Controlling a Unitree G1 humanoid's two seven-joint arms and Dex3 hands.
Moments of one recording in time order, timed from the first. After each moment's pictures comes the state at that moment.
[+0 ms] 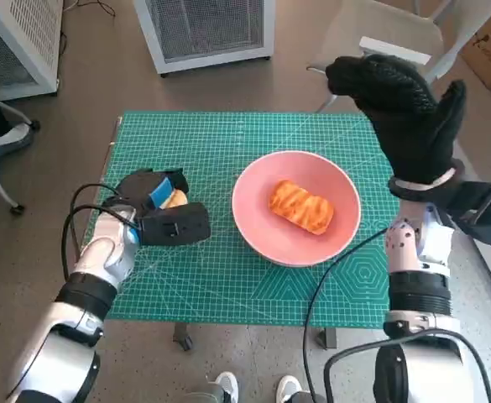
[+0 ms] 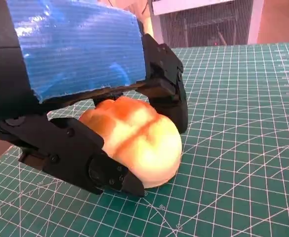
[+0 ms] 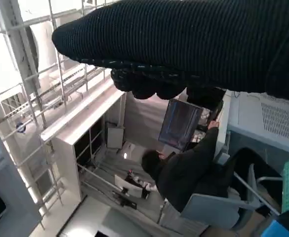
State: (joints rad) left arm -0.76 0.47 -0.45 0.84 0.69 0.12 -0.05; right arm -0.88 -0.15 -0.26 0.70 0.51 -0.55 0.87
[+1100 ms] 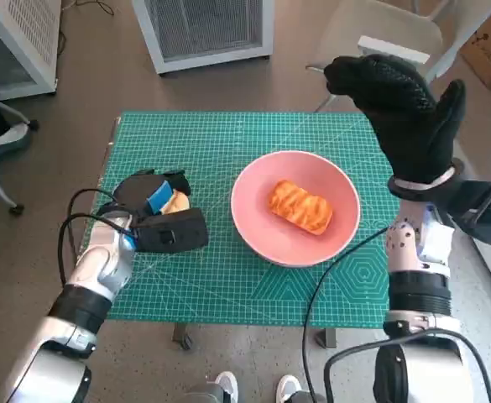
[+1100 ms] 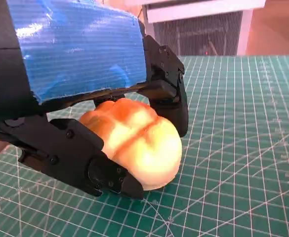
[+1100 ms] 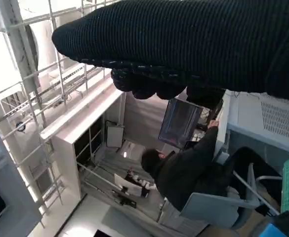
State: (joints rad) left arm -0.66 0.51 -0.40 0.61 0.69 0.16 -0.08; right arm -0.88 -0.15 -0.26 0.69 0.51 -0.54 0.88
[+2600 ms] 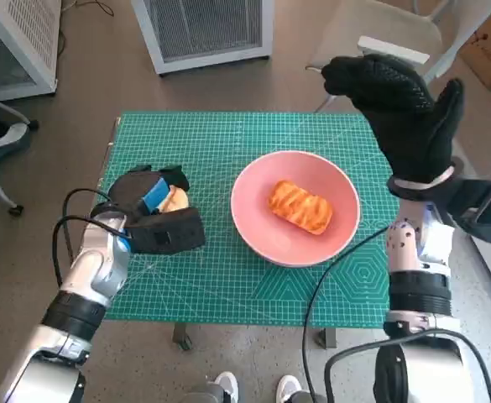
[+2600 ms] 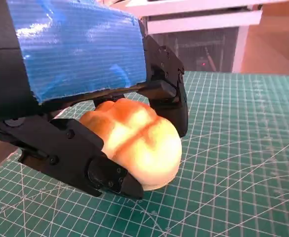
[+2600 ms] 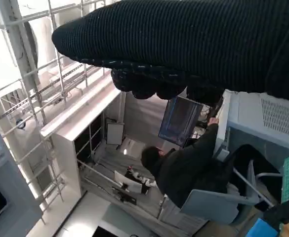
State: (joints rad) left arm -0.61 0.52 -0.36 0.48 0.70 0.18 -0.10; right arm -0.88 -0.15 -0.25 0.68 0.51 -0.52 0.88
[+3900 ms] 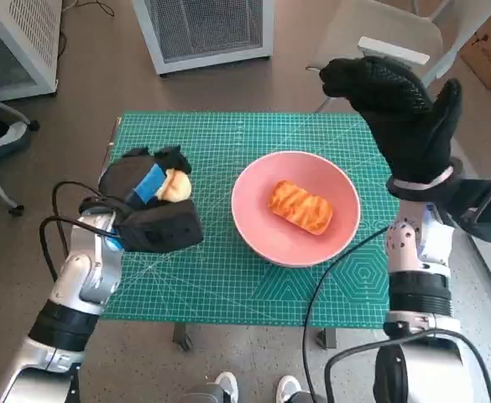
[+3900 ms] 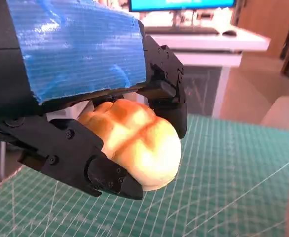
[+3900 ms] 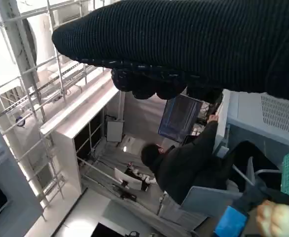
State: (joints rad) left arm -0.56 0.54 -0.28 0.20 0.70 0.25 -0.15; right arm -0.88 -0.15 -0.25 0.68 0.51 -0.52 0.89
